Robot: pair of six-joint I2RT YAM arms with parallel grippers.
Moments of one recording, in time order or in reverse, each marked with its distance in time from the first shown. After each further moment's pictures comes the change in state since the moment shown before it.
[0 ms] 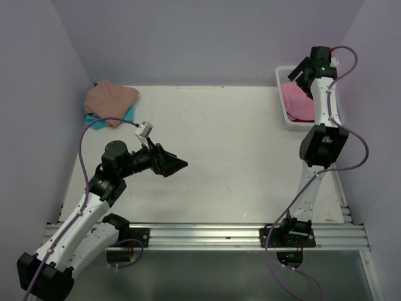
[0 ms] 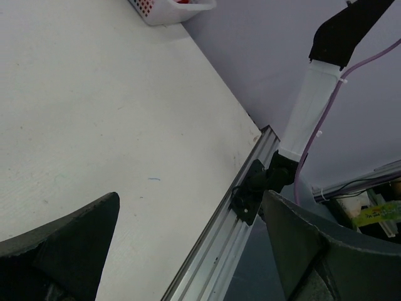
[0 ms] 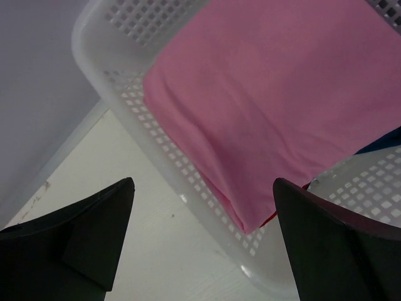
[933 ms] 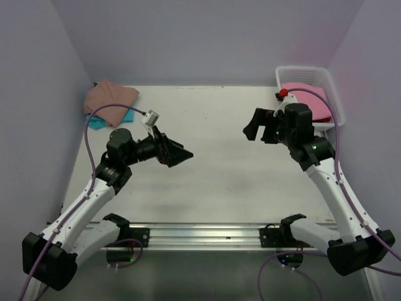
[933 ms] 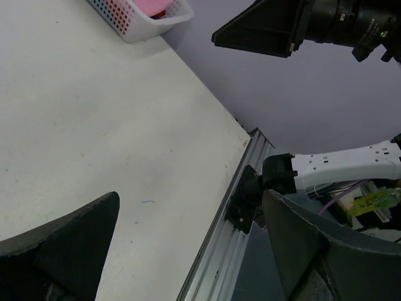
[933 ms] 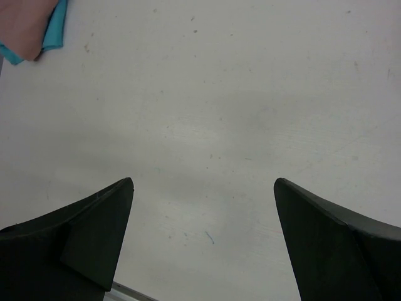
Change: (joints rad) left arm 0.000 0.160 0.087 0.127 0.074 0.009; right arm 0.446 -1.146 -1.172 0.245 -0.320 -0.215
